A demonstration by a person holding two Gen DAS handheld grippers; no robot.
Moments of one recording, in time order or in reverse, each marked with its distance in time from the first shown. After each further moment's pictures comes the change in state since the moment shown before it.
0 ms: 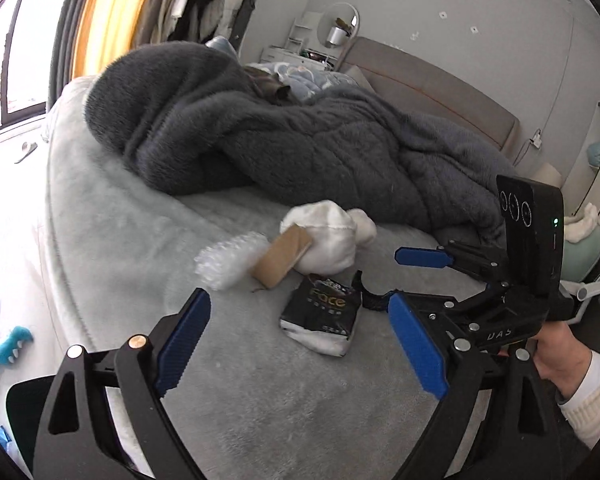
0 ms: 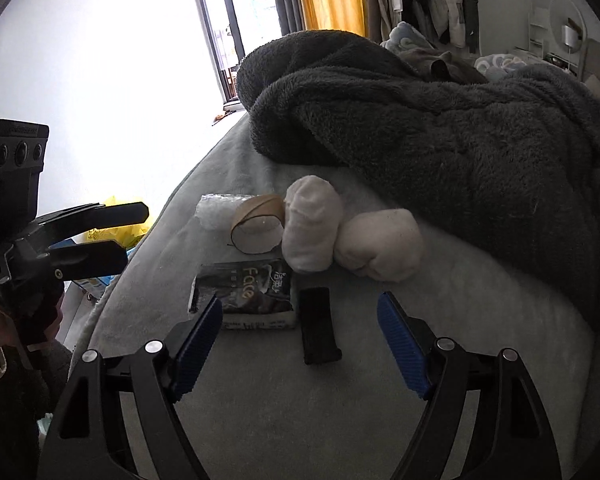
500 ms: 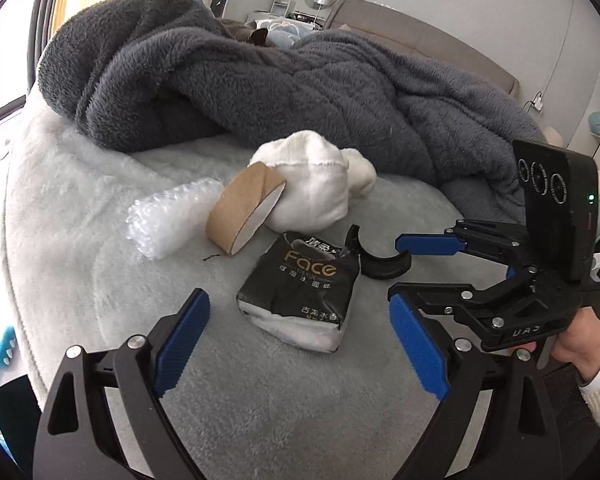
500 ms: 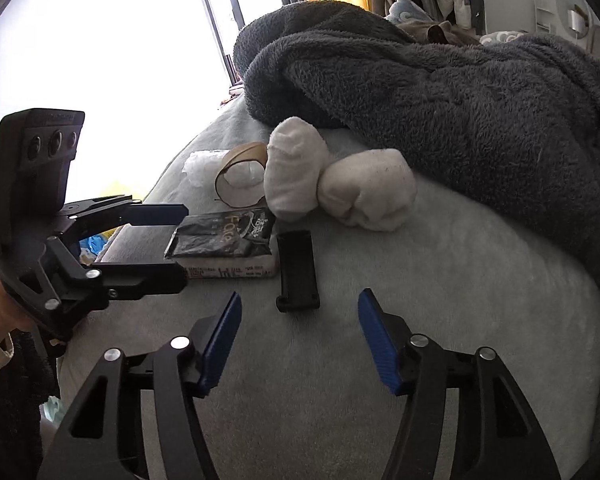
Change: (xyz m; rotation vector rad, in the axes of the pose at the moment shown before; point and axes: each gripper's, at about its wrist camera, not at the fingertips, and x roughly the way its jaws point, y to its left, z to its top) left arm 0.061 -0.018 -0.016 0.049 0.133 0.006; right arm 0.011 -0.016 -0.026 0.008 0.058 0.040
